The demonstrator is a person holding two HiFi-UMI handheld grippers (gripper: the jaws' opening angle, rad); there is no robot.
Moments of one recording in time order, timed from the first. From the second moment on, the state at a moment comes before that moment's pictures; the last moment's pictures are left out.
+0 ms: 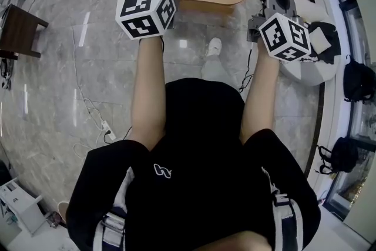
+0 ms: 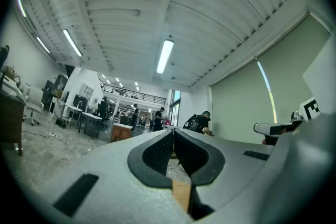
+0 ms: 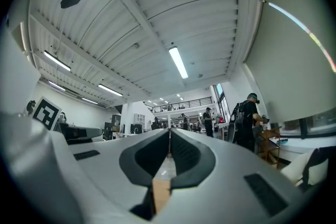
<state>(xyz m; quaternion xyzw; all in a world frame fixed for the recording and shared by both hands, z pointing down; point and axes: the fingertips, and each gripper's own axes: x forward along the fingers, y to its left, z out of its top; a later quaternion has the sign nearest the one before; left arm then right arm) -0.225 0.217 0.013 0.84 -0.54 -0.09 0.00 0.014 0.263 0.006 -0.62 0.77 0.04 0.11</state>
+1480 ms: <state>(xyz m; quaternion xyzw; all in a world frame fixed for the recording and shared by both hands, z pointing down) -0.024 -0.212 0.054 0.82 -0.57 -0.06 0.05 0.207 -0.217 0.062 -0.58 0.81 -0.06 0.05</state>
